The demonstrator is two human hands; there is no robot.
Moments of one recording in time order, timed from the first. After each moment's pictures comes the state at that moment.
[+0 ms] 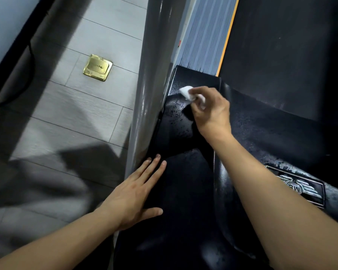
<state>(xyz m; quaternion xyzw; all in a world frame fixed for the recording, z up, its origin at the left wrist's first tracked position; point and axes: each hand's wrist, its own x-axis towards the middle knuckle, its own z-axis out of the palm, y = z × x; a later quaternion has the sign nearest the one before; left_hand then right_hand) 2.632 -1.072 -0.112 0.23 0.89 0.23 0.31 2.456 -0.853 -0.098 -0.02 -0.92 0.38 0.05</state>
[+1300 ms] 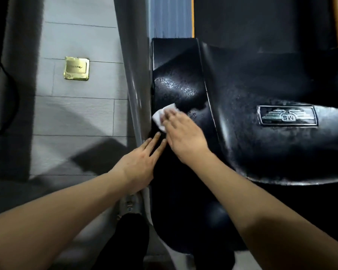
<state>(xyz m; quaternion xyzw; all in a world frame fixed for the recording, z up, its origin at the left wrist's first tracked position) 2.610 -1.103 -0.100 0.41 0.85 0.02 0.33 2.597 -0.918 -0.120 0.15 -0.98 -0.03 -0.14</state>
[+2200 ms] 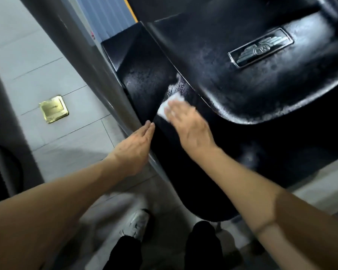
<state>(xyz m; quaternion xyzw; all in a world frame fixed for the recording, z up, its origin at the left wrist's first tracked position) 2.561 -1.099 -0.073 0.47 0.81 0.00 0.36 2.670 -0.932 -0.133 -0.10 -0.99 0.11 0.07</state>
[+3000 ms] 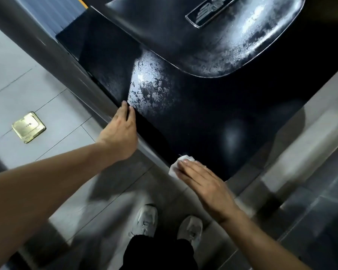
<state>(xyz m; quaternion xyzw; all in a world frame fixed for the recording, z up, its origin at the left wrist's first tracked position) 2.590 -1.100 -0.077 0.48 0.81 -0.08 0.31 2.882 -1.070 -0.138 -0.16 -0.96 0.20 0.08</state>
